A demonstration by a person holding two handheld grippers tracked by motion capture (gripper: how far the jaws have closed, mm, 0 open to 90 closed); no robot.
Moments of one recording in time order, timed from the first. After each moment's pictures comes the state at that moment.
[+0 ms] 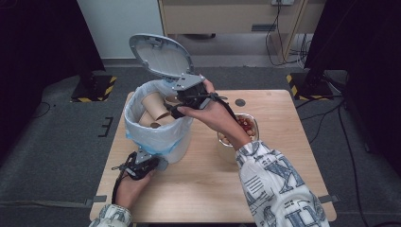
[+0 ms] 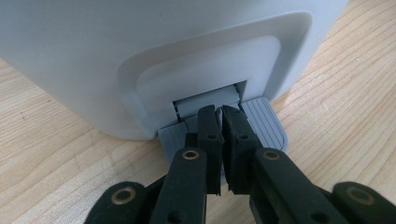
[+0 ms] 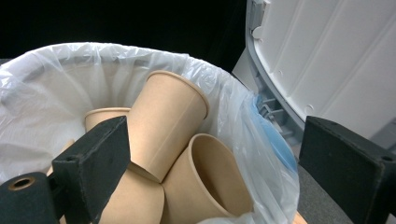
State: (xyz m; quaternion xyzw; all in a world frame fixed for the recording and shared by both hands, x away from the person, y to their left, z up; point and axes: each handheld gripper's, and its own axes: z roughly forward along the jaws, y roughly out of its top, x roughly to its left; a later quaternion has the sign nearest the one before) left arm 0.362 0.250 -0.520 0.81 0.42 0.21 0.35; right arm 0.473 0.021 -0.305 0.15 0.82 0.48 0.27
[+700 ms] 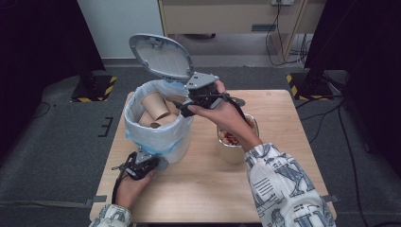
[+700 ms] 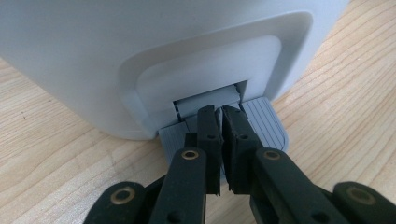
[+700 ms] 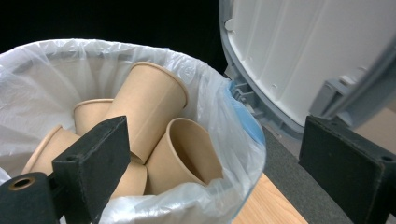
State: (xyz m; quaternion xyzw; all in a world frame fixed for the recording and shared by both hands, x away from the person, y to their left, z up) left arm 0.362 0.250 -0.520 0.81 0.42 0.21 0.35; right arm 0.473 -0.007 -0.303 0.17 0.81 0.49 0.27
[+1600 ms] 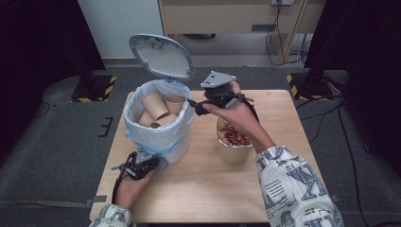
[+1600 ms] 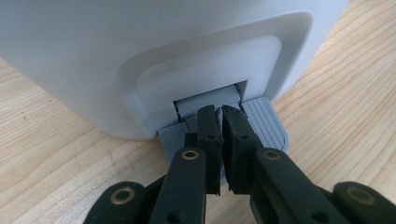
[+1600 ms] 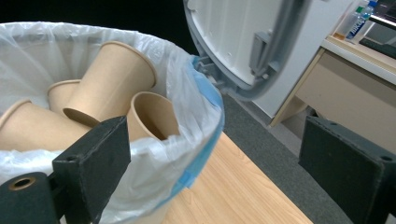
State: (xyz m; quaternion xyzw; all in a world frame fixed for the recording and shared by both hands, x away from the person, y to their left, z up) left arm 0.362 0.250 -0.520 0.81 0.42 0.21 0.35; right arm 0.478 -0.046 -0.308 0.20 0.80 0.49 0.28
